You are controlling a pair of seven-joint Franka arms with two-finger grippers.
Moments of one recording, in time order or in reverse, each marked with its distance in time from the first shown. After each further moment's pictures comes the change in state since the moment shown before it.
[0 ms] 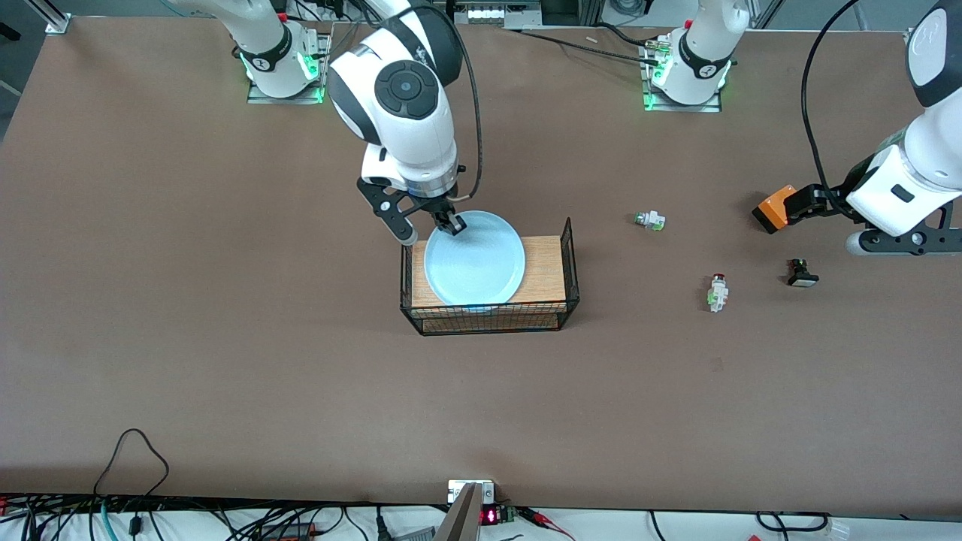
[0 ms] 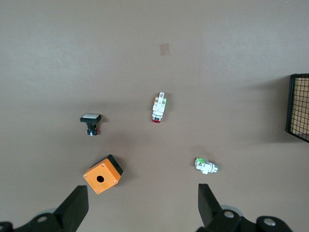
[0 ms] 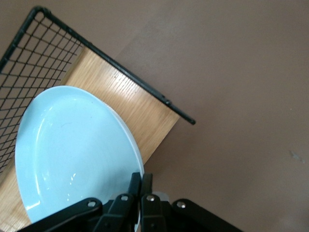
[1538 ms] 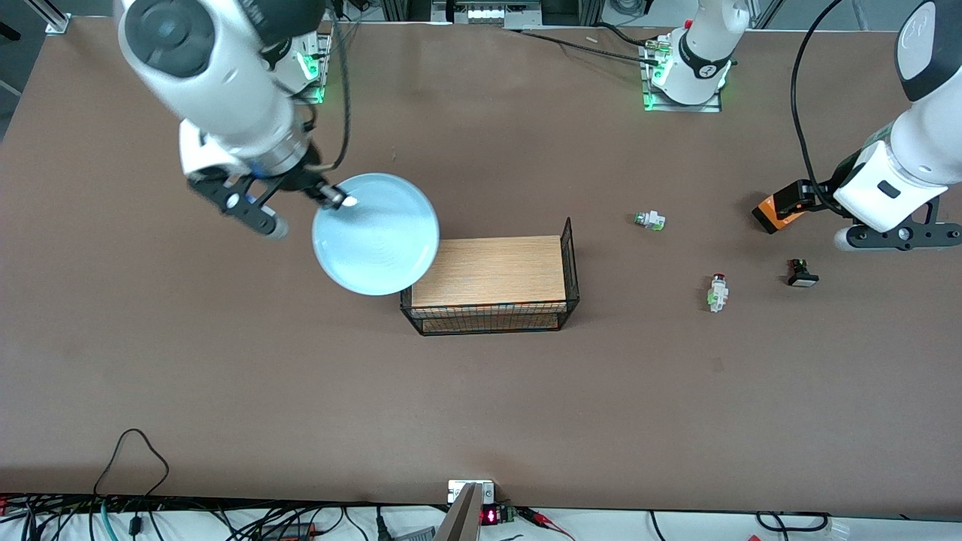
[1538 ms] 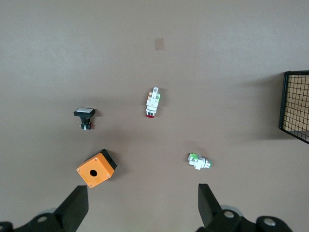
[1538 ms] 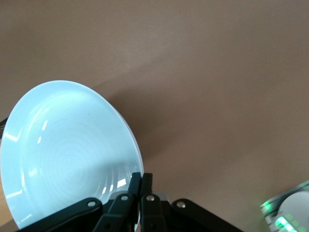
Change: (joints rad) left arm 0.000 -0.005 -0.026 0.000 -0.007 -0.022 -0.042; right arm -0.145 -0.163 -0.170 0.077 0.099 -0.345 -0.744
